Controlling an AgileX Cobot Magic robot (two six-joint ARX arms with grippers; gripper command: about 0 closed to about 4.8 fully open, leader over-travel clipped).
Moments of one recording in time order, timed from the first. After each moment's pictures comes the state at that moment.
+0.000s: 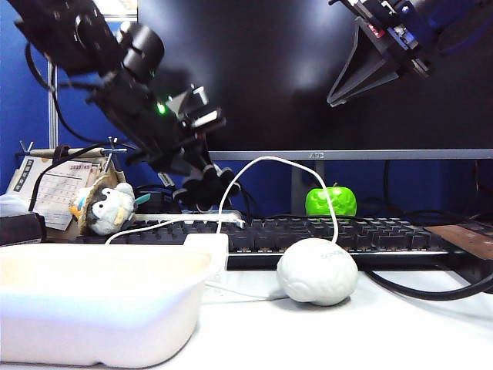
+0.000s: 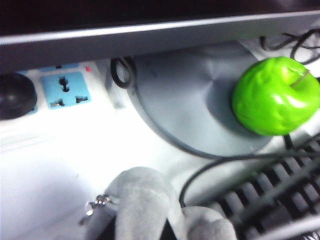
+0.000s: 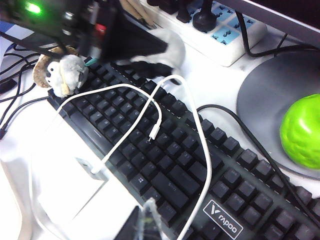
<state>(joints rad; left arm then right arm) -0.39 1.91 1.34 0.00 0.27 -0.12 0.31 1.32 1.03 -0.33 -0.49 -0.15</state>
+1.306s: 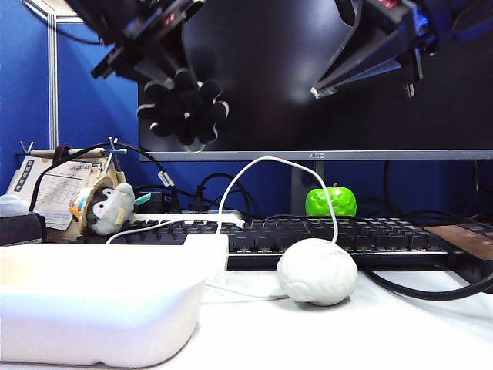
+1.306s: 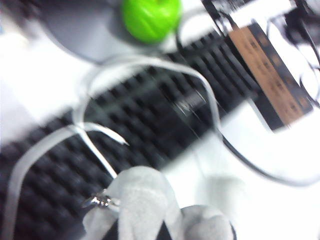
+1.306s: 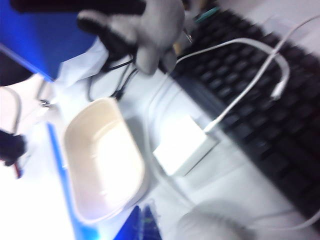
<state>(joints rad) -0.48 1.51 1.34 -0.61 0.37 0.01 0.31 1.32 1.03 -0.55 -0.84 -0.15</state>
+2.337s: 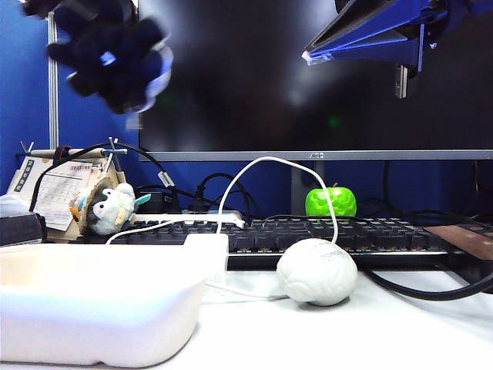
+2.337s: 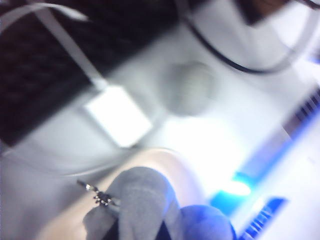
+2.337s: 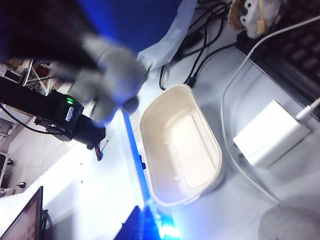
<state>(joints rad) -0.60 1.31 1.34 -1.04 0.29 0.03 0.31 1.32 1.03 -0.66 -1.07 -0.15</state>
